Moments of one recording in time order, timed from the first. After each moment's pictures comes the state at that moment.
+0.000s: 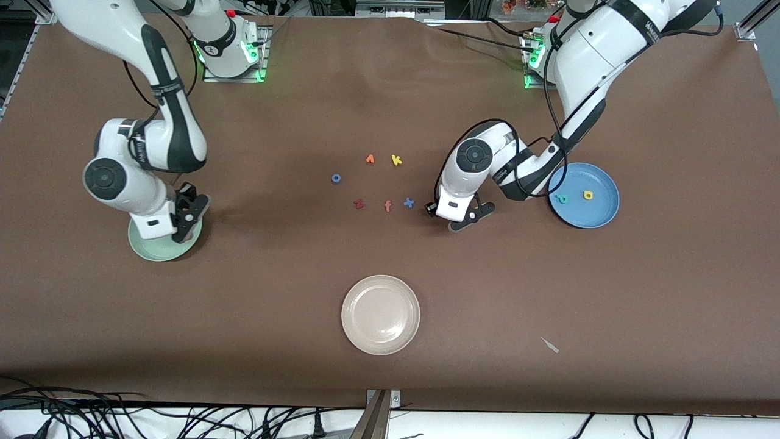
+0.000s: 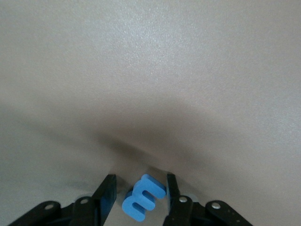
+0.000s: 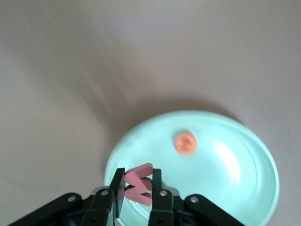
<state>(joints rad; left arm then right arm) -0.05 0.72 -0.59 -1.91 0.46 2.47 -1.42 0.41 0.40 -0.44 -2.06 0.04 2.28 -1.07</state>
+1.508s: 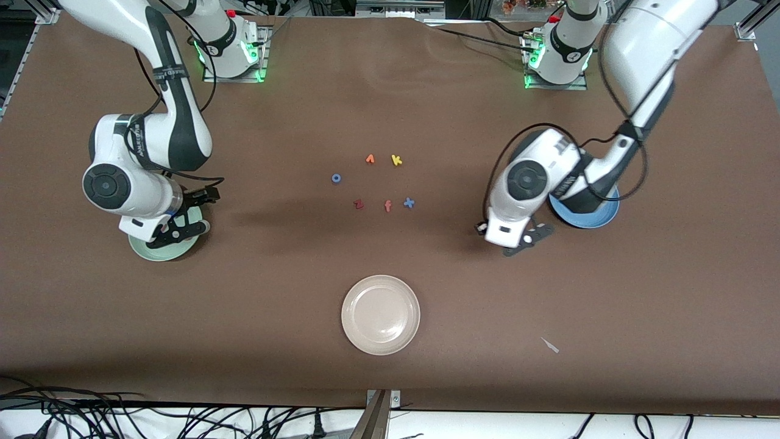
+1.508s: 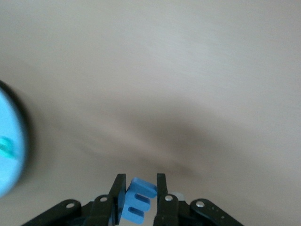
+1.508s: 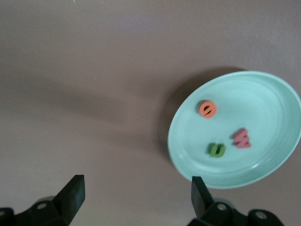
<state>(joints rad) 0.24 0.62 -0.70 -1.78 0.46 2.03 -1.12 0.54 0.36 -0.43 -1.88 0.06 1.94 -0.20</state>
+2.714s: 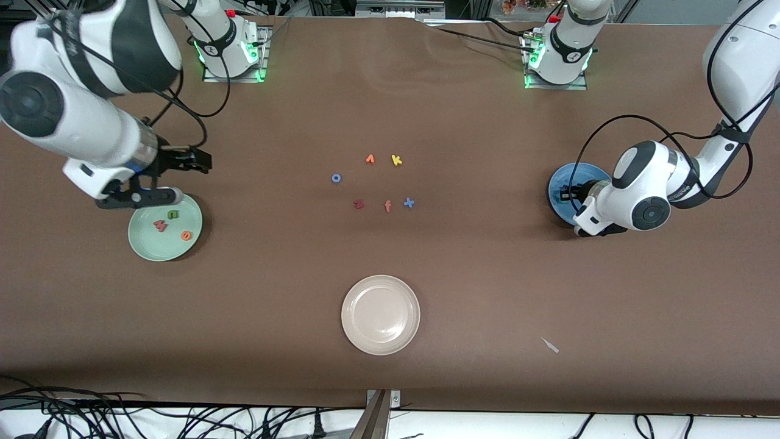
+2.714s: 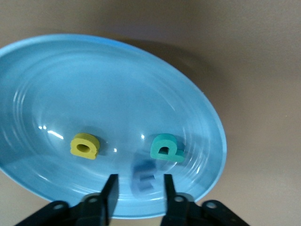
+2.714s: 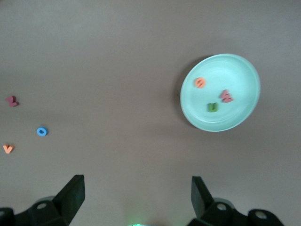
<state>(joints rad) 0.79 0.68 -0.85 -2.03 0.46 1.88 -0.52 0.32 0.13 -0.12 -1.63 -0.03 1.59 0.10</state>
